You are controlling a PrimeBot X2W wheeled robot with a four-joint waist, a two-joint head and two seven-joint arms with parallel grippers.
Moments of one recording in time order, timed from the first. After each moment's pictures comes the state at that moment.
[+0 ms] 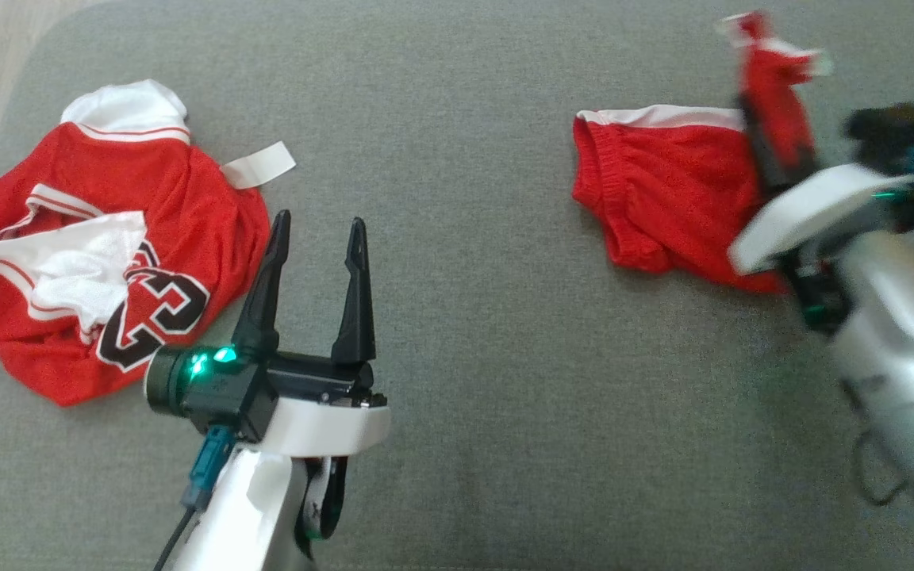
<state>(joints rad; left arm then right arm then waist) -0.23 0.05 -0.36 0.08 -0.22 0.11 -0.26 -0.79 -0.38 0.65 0.81 0.74 0.13 -0.21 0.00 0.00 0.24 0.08</state>
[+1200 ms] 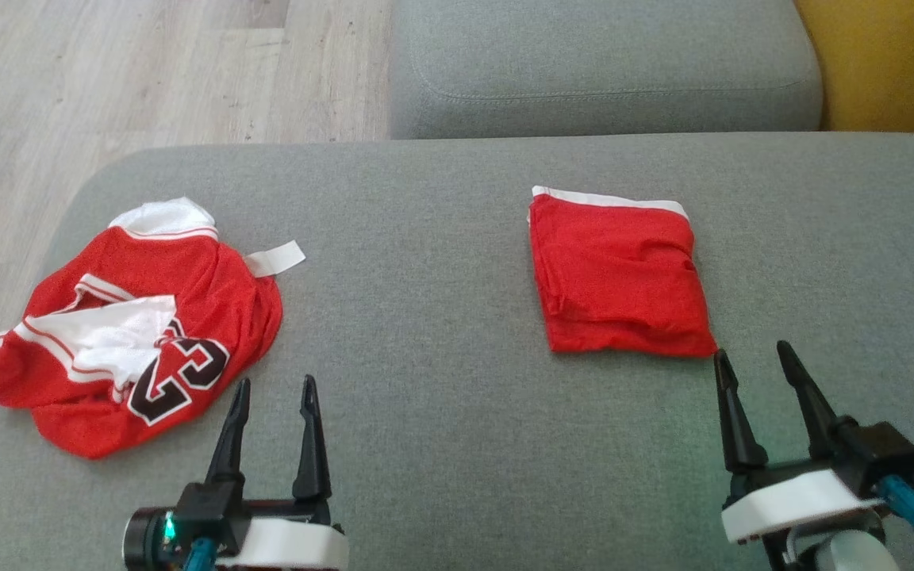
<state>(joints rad) 0.03 0.05 -0.26 0.19 -0.20 0.14 -0.26 0.03 -0.07 0.04 0.23 0.10 0.13 -0.25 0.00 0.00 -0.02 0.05</state>
